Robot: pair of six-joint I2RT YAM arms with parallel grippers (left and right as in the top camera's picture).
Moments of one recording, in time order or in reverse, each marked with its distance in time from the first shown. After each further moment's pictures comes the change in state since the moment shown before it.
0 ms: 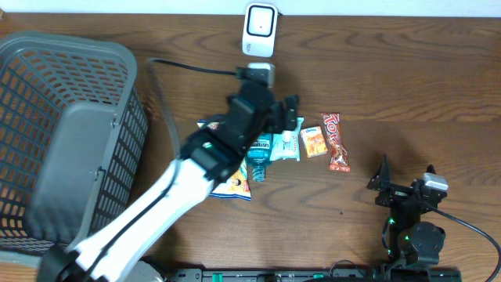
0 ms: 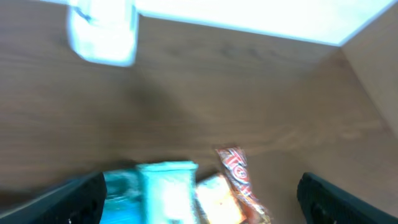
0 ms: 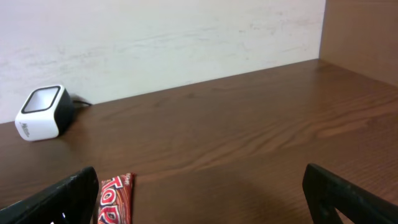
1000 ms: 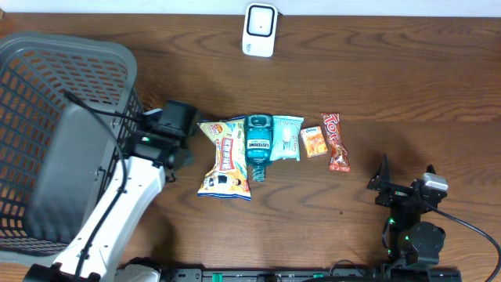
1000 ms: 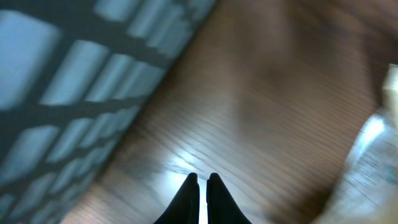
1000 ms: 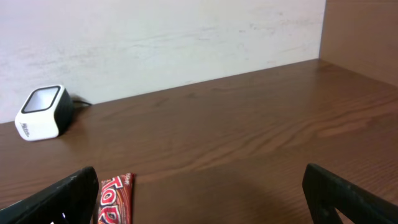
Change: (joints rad) left arm 0.419 -0.075 -0.177 -0.669 -0.204 -0.129; right arm 0.000 0.000 0.000 0.000 0.000 0.000
